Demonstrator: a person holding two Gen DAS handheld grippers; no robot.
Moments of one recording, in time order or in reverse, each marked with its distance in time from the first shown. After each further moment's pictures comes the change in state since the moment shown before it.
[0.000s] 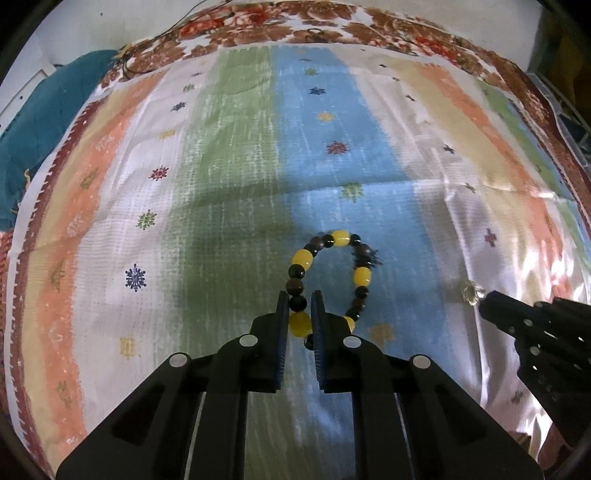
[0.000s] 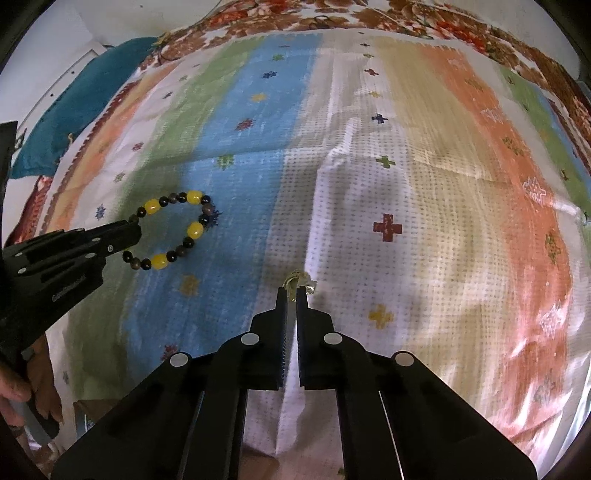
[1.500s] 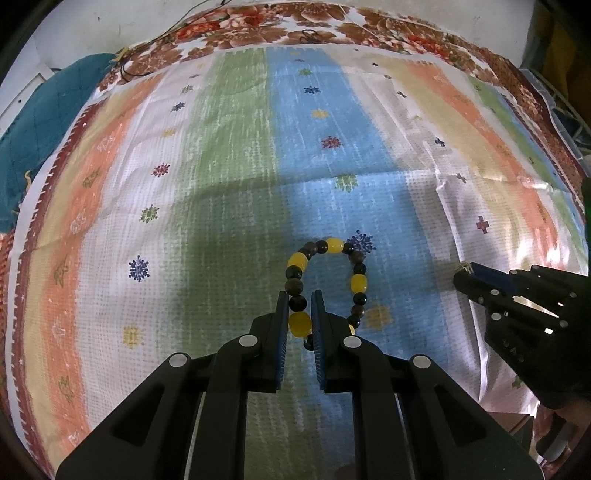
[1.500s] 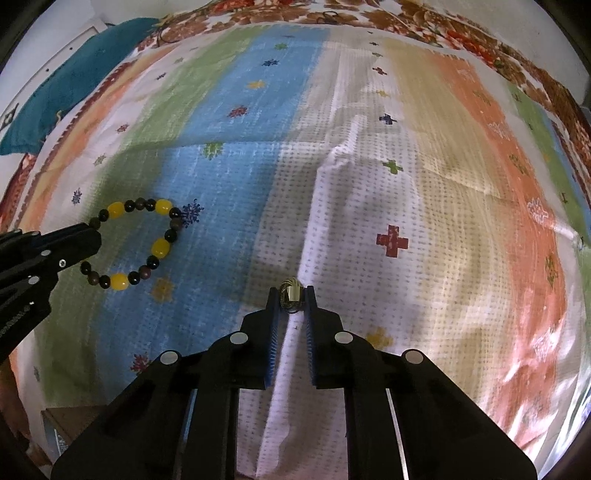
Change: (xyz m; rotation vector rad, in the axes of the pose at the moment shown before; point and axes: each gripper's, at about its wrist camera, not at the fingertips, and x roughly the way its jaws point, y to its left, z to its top) left arm -0.004 0.003 -0.006 0.014 -0.002 -0.008; right arm 0.024 0.003 0.009 -0.065 0.011 -0.070
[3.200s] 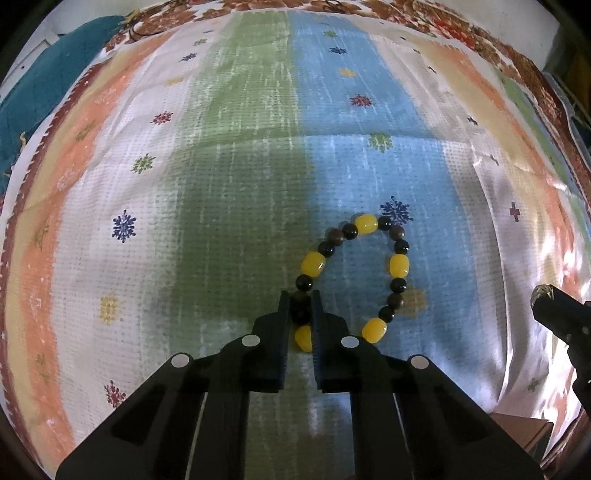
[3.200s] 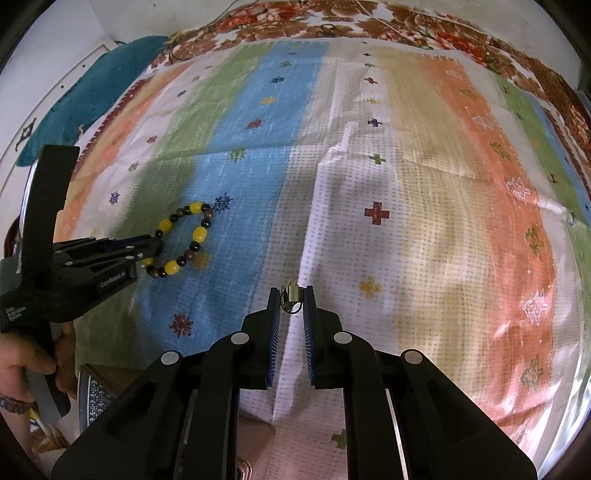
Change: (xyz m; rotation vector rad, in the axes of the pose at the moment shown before) left arm 0.032 0.016 -0.010 -0.089 0.090 -0.002; right arm -0.047 -0.003 -0.026 0.030 -0.034 0.063
